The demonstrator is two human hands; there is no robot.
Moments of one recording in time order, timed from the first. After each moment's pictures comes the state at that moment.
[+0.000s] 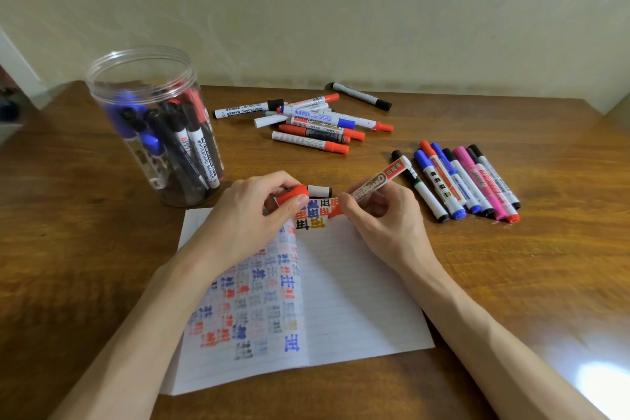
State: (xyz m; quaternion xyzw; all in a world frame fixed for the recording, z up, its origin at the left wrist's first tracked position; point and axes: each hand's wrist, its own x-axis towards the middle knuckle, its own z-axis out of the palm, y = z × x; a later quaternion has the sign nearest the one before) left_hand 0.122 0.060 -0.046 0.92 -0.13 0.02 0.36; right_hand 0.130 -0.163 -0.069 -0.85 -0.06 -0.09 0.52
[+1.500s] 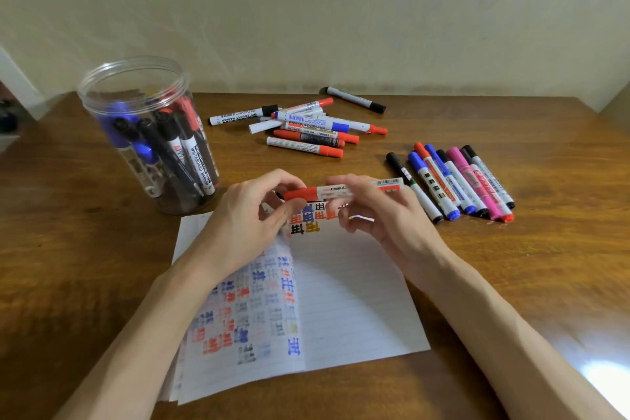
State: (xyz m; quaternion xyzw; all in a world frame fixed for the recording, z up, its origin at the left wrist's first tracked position) left_hand 0.118 0.053 -0.042 0.90 -0.16 0.07 0.41; right_hand 0.126 -0.175 -0.047 -0.65 -0.07 0.11 0.74
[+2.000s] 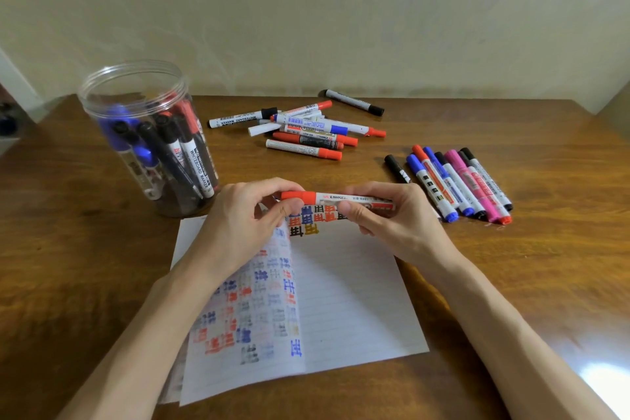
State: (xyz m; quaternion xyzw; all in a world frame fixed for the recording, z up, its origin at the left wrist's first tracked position) left_hand 0.116 0.054 -0.039 0.90 -0.15 0.09 0.41; right_hand 0.128 -0.194 -0.047 -0.83 -0.16 0.01 0.54
